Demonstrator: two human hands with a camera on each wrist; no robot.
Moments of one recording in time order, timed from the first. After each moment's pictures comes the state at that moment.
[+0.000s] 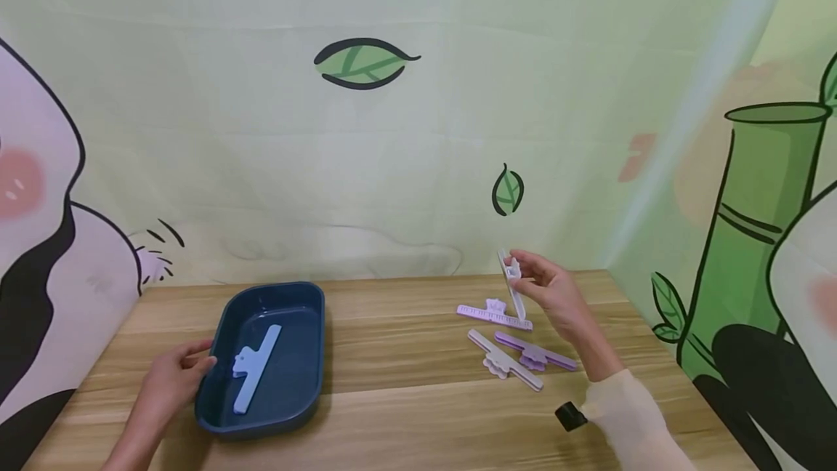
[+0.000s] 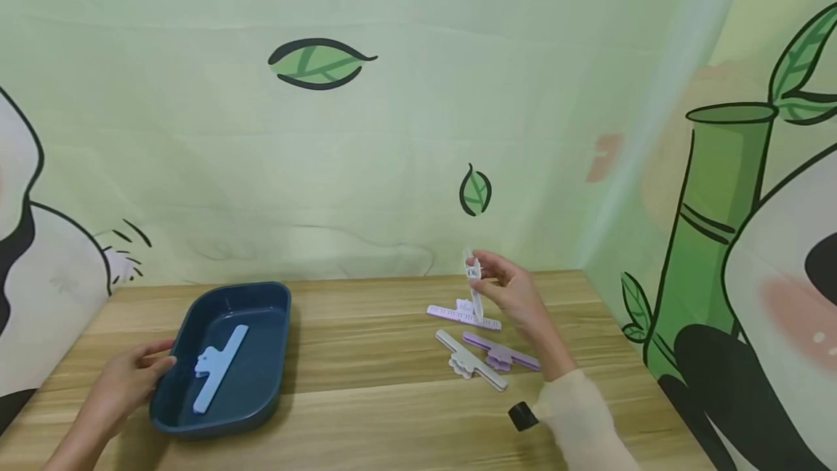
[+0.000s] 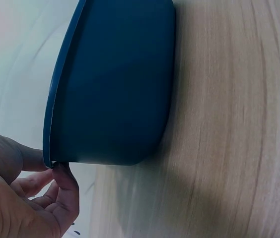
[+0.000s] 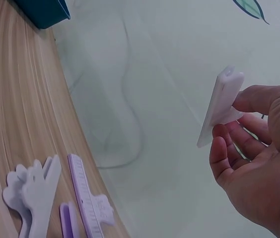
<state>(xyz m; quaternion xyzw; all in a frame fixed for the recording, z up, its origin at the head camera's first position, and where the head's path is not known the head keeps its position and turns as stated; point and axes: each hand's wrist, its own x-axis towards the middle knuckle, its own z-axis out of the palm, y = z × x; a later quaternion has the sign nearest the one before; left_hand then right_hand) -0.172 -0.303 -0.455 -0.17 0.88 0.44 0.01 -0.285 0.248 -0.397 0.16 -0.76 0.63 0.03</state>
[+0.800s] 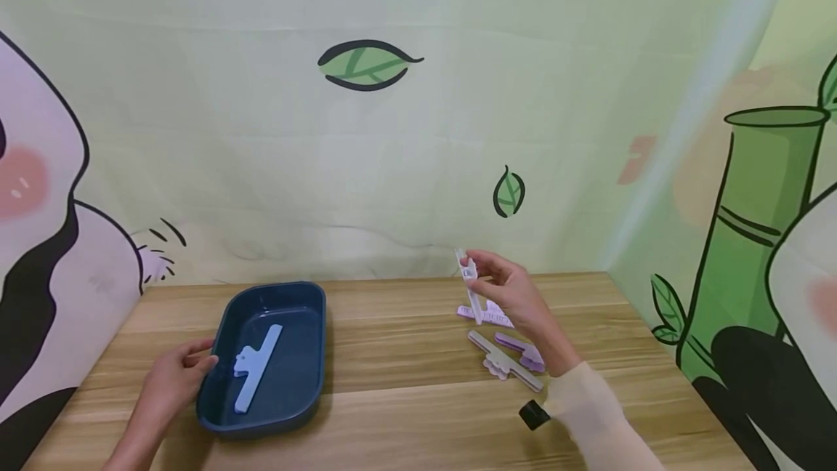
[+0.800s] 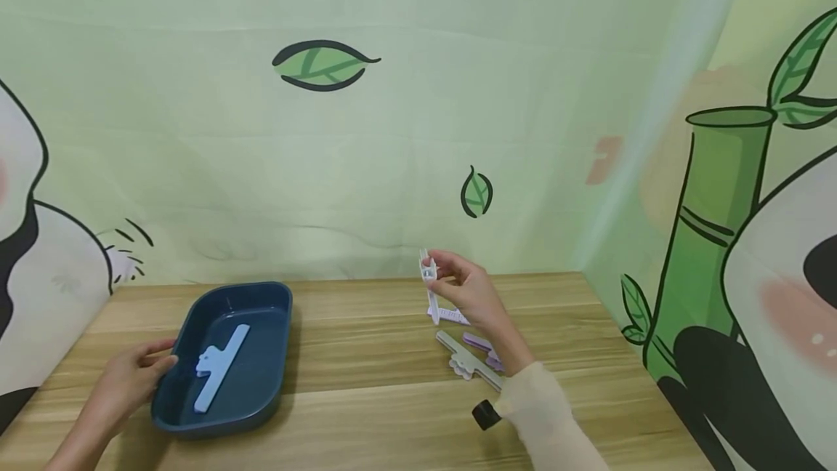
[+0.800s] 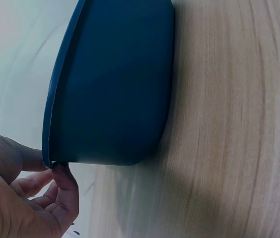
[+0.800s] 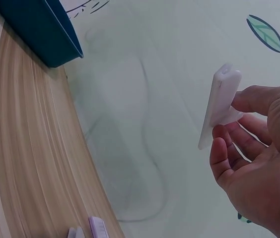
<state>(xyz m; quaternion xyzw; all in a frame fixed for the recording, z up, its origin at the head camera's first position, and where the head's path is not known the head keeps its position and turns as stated) -0.172 -0.305 -0.458 -0.15 0.89 0.43 0.00 -0.286 0.187 -0.394 0.21 -0.75 0.63 0.00</state>
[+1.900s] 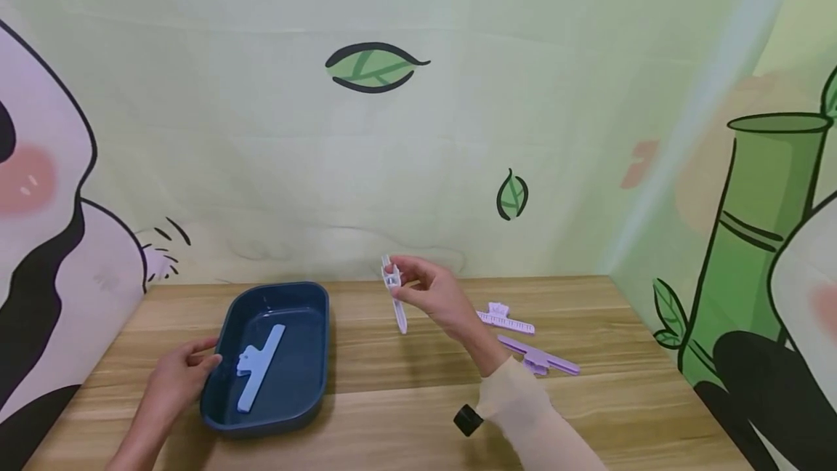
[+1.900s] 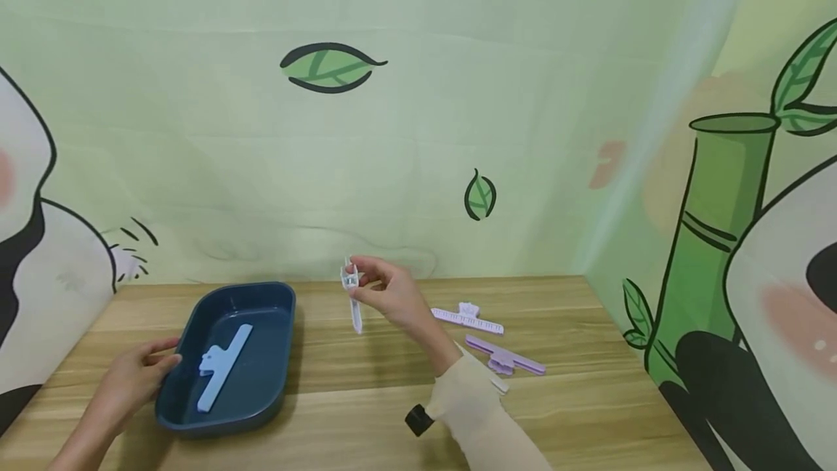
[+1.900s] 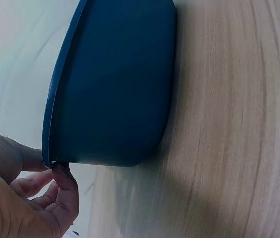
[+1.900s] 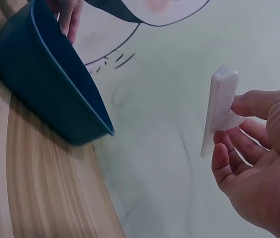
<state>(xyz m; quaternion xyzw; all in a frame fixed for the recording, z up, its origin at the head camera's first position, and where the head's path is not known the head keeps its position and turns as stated) -0.172 -0.307 -0.462 -0.14 0.89 0.43 -0.03 -0.279 0.081 -0.396 0.29 -0.73 0.62 -0.05</state>
